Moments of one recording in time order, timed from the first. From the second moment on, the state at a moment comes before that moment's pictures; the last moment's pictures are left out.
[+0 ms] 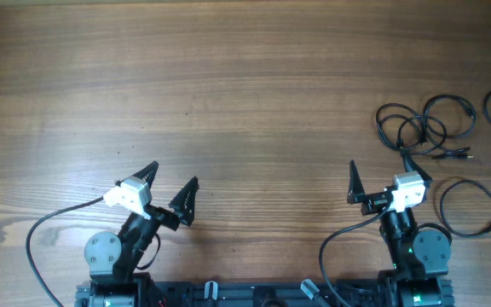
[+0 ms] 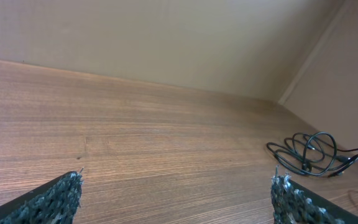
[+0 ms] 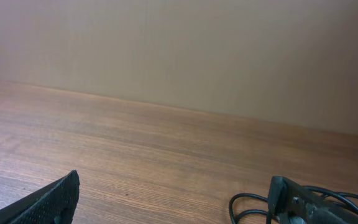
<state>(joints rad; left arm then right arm) 0.03 0.01 0.01 -0.04 0.50 -0.32 0.07 0.01 0.01 0.00 -0.10 -0.09</state>
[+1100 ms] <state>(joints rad) 0.03 0.01 0.01 -0.07 0.05 -0.29 0.07 0.01 0.01 0.00 -0.10 -0.09</state>
